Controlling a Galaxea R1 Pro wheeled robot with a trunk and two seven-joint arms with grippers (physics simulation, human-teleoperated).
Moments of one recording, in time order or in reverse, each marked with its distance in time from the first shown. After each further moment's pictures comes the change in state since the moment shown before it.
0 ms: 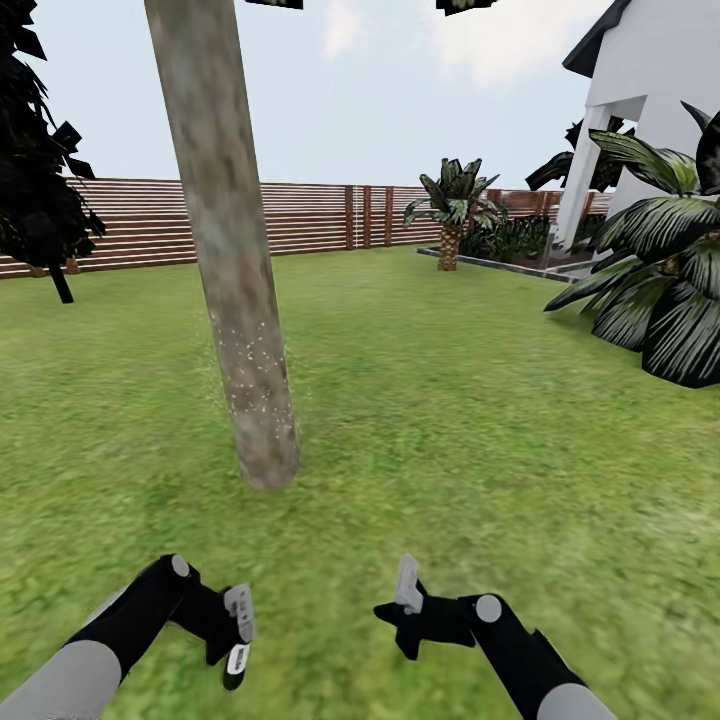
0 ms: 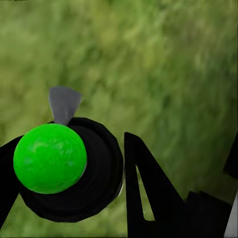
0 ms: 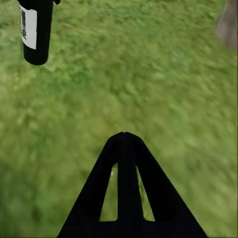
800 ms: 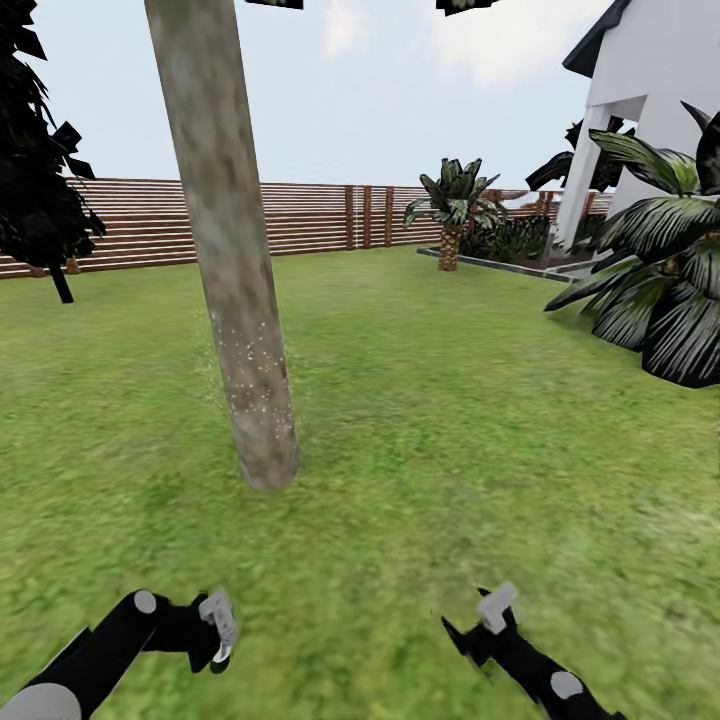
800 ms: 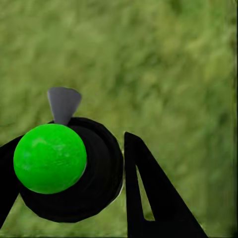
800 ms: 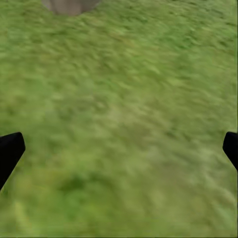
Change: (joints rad) left arm 0.091 0.071 -0.002 0.018 0.195 -0.103 0.300; right arm 0.094 -0.095 -0.334 0.182 -0.016 -0.214 -0.452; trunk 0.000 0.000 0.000
